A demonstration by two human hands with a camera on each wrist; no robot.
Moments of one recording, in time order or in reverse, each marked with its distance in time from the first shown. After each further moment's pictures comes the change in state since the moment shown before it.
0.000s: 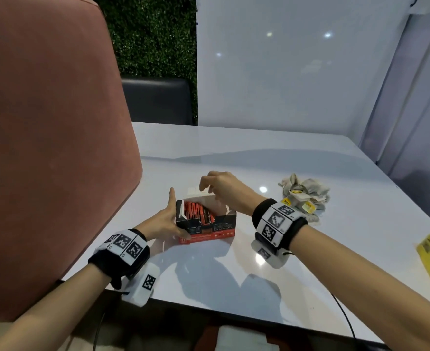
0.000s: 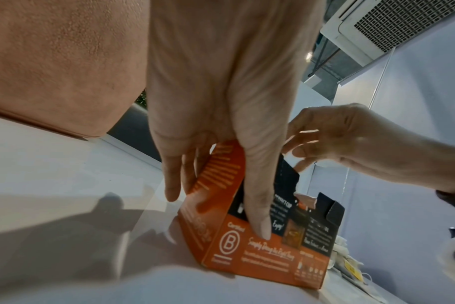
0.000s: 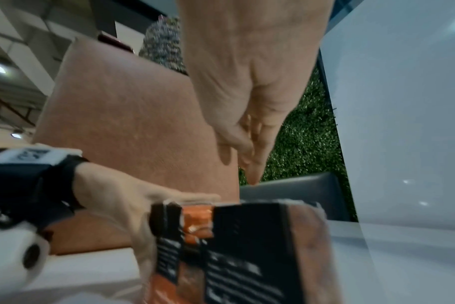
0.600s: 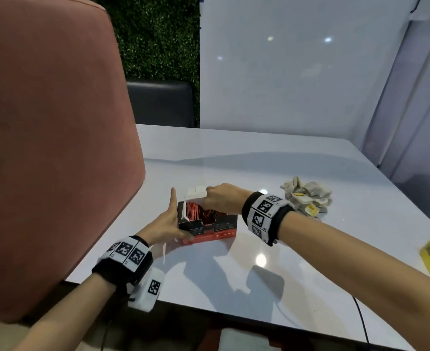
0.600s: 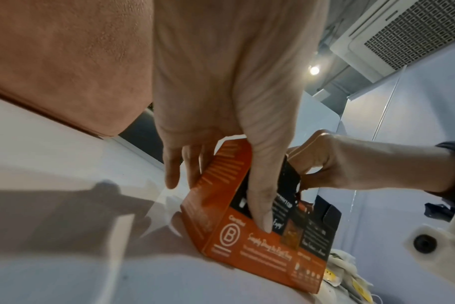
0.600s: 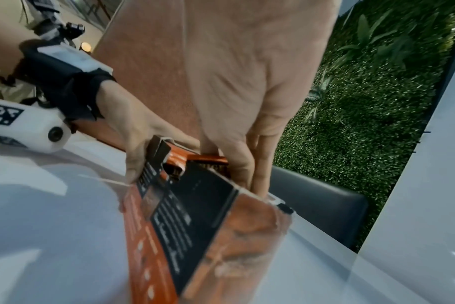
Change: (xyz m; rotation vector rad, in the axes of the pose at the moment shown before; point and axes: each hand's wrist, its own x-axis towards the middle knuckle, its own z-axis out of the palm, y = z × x) left_hand -0.010 0.000 0.002 -0.080 0.033 0.084; right_hand 0.019 -0.003 0.010 -0.706 -0.375 -0.289
